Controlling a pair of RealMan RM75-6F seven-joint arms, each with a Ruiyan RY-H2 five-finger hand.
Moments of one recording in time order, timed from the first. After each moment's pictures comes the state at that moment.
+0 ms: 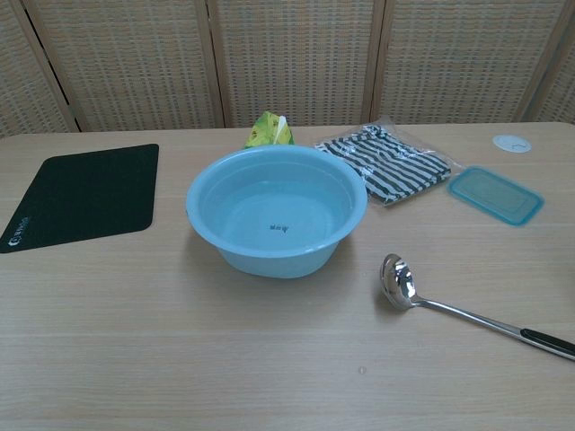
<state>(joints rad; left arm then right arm) -0.06 -1.01 -0.03 -1.68 1.57 1.57 0.00 0.10 -1.31 0.02 -1.66 -1.41 1.56 -0.35</state>
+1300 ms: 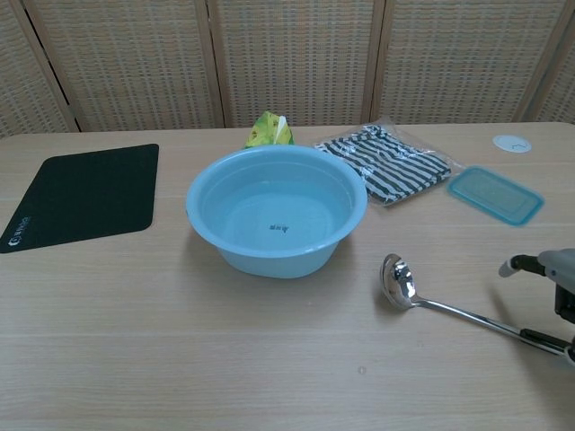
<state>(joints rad) -0.07 -1.02 -0.04 -1.68 1.54 1.53 0.01 0.39 -1.56 0.10 -1.68 -0.82 1.19 -0.84</state>
